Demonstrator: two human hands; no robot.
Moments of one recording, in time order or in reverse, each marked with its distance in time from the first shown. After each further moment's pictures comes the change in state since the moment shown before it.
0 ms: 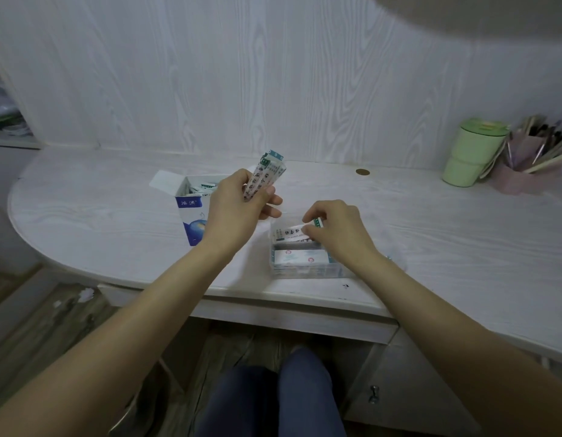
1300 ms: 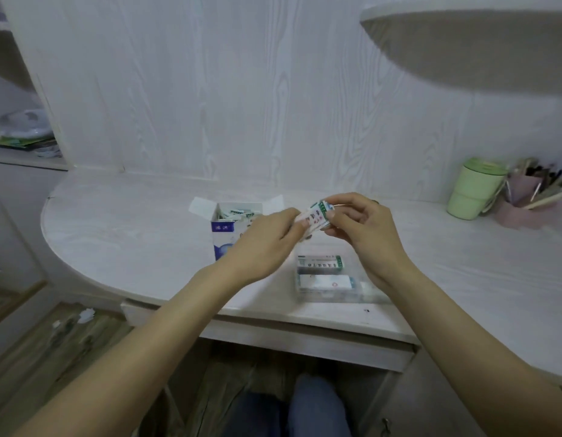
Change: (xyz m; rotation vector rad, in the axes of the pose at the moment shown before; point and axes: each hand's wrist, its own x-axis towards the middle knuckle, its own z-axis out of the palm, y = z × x) left_hand -0.011 0.016 -0.034 0.415 -0.364 0.199; right_hand -0.019 -0.059 -0.029 0.871 0.083 0.017
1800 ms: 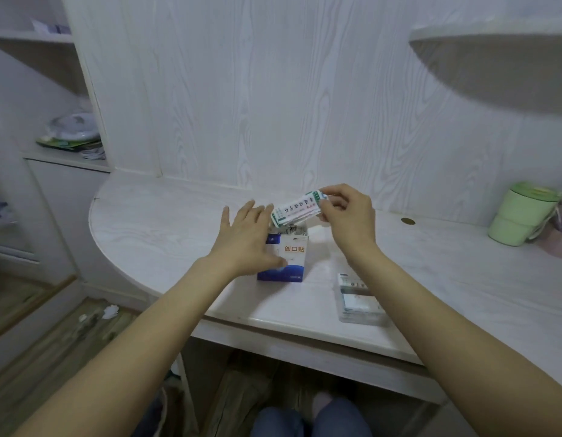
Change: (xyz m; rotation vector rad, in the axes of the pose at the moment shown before) left_hand 0.007 -0.095 -0.052 0.646 -0.009 -0.192; right_hand 0.059 0.012 0.086 -0.320 0.163 -0.142
